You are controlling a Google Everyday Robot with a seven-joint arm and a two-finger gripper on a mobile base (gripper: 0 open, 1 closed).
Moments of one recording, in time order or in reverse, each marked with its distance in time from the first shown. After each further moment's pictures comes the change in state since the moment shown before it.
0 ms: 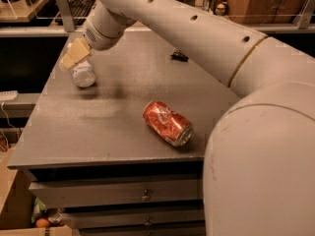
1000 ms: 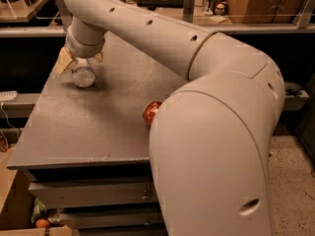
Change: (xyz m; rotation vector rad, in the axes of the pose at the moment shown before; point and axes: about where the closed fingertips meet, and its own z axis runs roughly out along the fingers) arm -0.005 0.009 0.064 0.062 0.124 0.185
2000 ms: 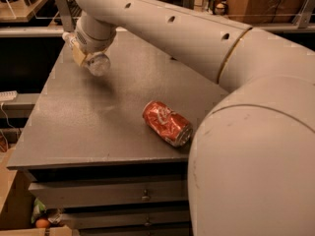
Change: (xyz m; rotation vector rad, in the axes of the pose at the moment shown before) arm 0.005 -0.014 -0.047 0.084 -0.084 -0.130
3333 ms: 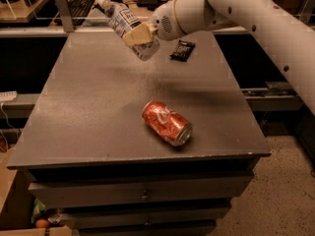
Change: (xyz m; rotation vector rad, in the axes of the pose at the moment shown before) arm 0.055 -0.085 -0.137 -0.254 -0.399 -0.039
